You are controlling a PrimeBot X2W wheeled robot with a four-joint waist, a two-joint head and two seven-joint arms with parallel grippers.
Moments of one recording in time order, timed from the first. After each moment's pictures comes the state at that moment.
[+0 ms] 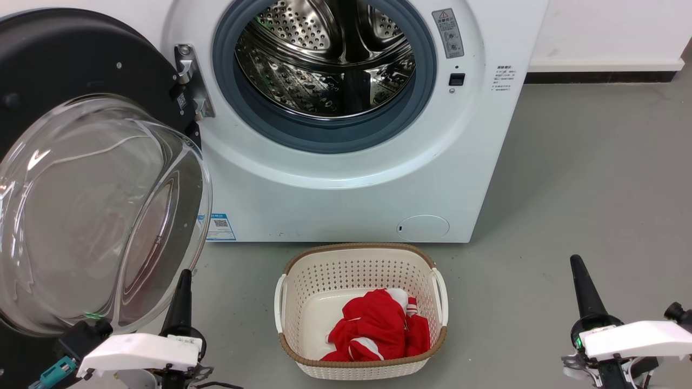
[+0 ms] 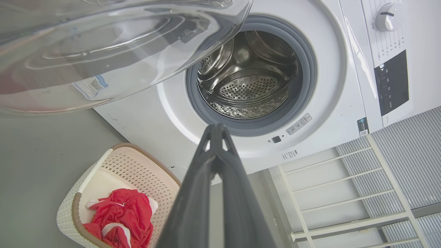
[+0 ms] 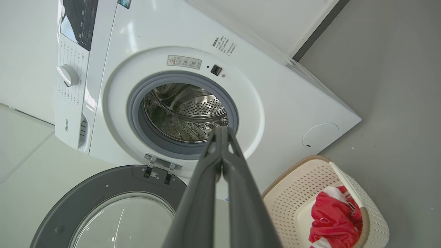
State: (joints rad) left arm -0.05 0.06 0.08 0.20 -1.07 -0.12 -0.02; right arm -0.04 -0.06 -0.05 0.19 1.08 0.13 -0.04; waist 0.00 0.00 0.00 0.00
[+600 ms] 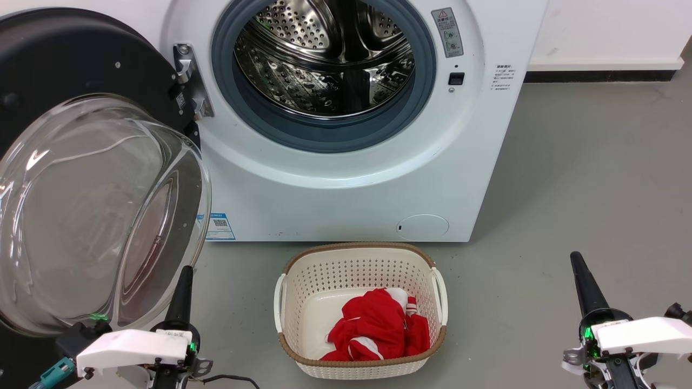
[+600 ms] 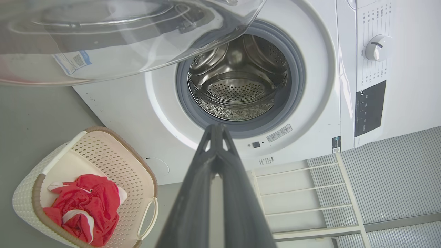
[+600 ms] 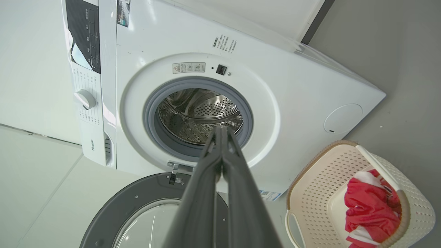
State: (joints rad) left arm -0.07 0.06 0.09 0.22 -1.25 -0.12 0.03; right arm -0.06 -0.06 -0.07 0.21 1.27 0.13 0.00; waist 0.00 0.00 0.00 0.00
